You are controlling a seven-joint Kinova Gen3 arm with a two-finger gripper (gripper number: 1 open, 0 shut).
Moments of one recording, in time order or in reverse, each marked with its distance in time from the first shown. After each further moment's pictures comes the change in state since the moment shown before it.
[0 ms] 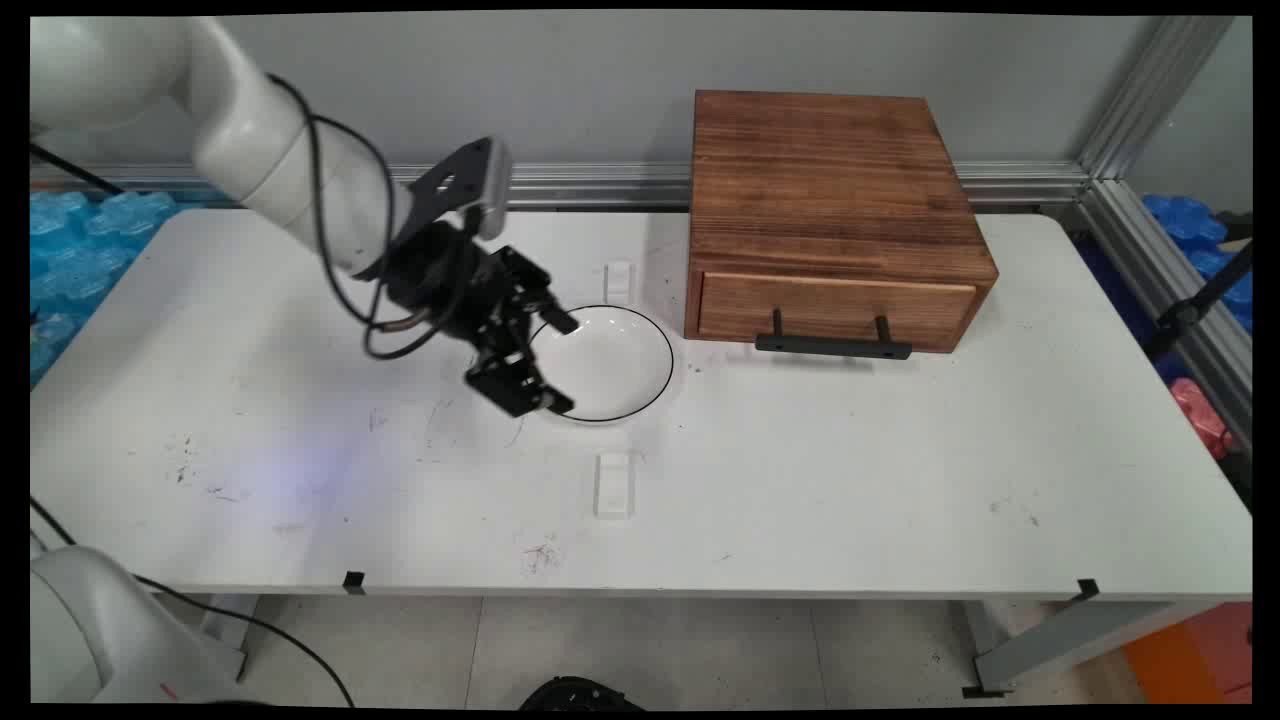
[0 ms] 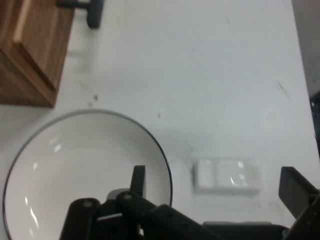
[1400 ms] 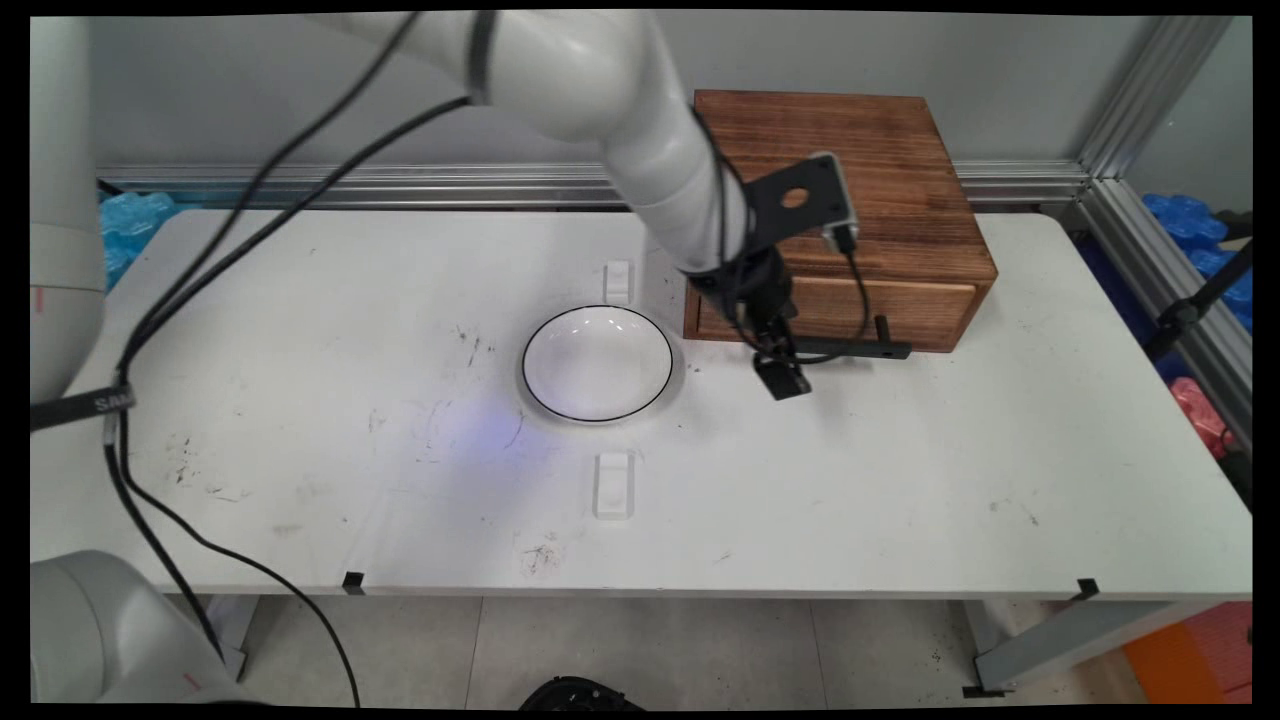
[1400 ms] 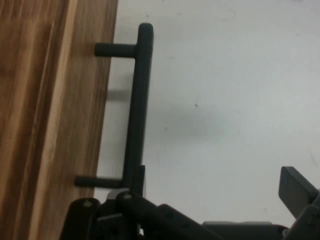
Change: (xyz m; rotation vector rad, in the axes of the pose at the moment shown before) arm 0.187 -0.027 0.171 0.075 -0.100 0.053
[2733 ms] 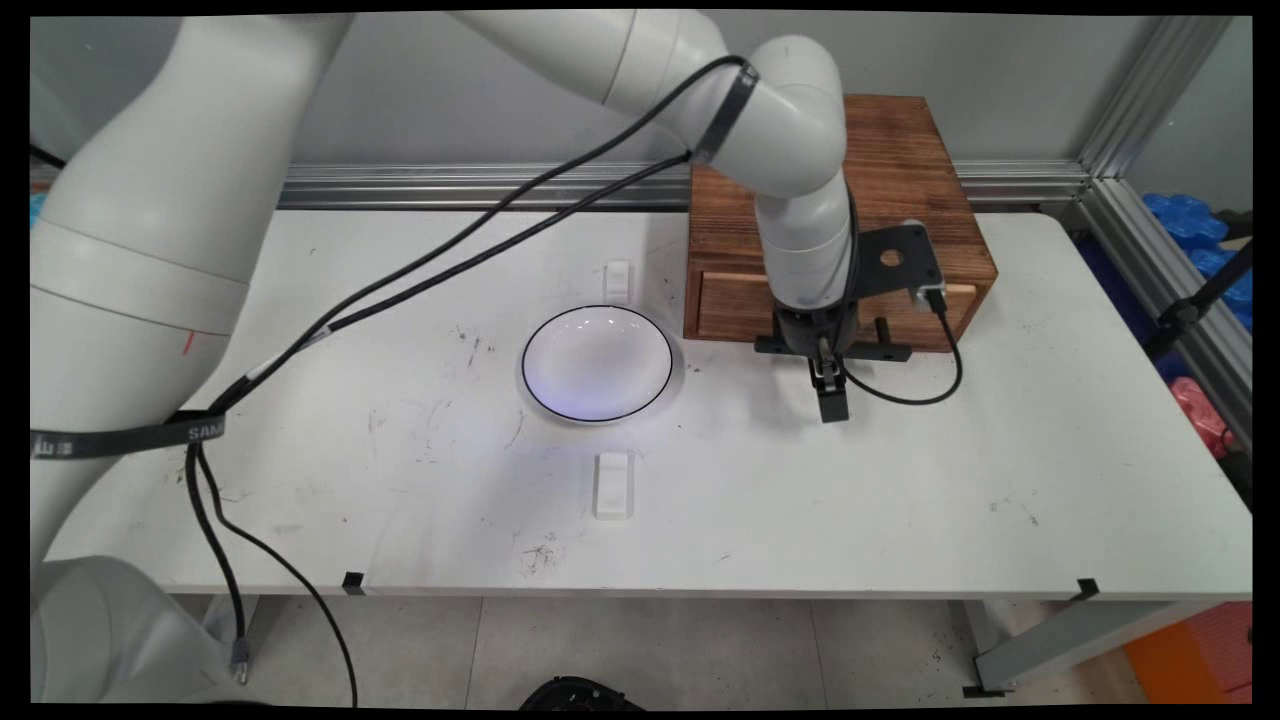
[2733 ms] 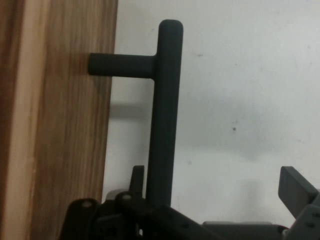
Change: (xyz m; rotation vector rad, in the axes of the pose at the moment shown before) arm 0.061 -0.012 0.106 0.011 -0.203 0.016
